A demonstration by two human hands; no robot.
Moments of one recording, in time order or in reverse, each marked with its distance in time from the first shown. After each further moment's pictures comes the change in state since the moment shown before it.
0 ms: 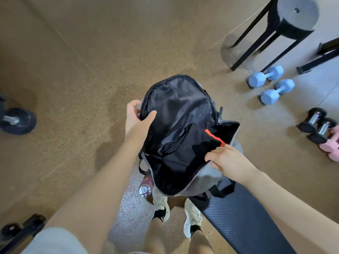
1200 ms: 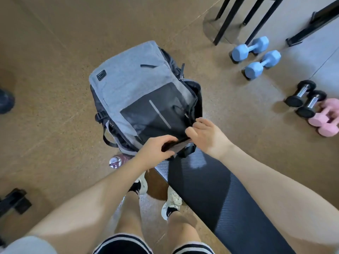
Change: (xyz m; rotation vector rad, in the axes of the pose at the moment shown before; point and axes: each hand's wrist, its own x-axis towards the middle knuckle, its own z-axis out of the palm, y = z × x) left_hand -0.187 -0.095 0.158 0.667 -0.640 0.258; right_hand -0.124 0.063 0.074 -0.232 0.445 -0.131
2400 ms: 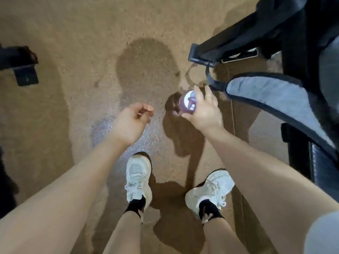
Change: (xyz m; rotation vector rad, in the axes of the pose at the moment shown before) left_hand -0.175 -0.415 0.078 -0.634 0.659 -0.659; right_hand 0.118 -0.319 0.357 0.429 -0.659 0.408
